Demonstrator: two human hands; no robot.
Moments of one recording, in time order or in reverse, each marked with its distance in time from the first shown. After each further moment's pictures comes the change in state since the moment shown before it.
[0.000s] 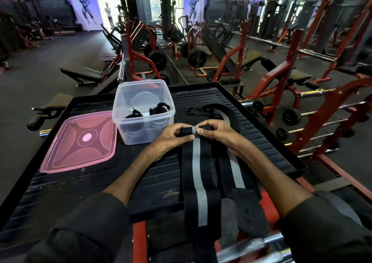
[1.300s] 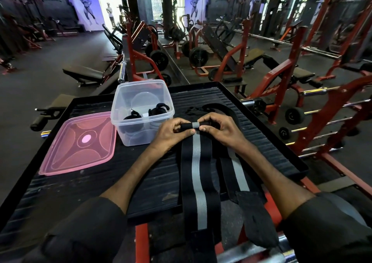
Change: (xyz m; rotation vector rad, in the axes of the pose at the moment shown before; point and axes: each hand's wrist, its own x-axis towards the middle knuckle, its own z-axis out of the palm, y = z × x) left_hand 0.012 -0.002 0.000 0.047 0.139 0.093; right_hand 0.010 0.004 -0.013 -0.454 0.160 -0.510
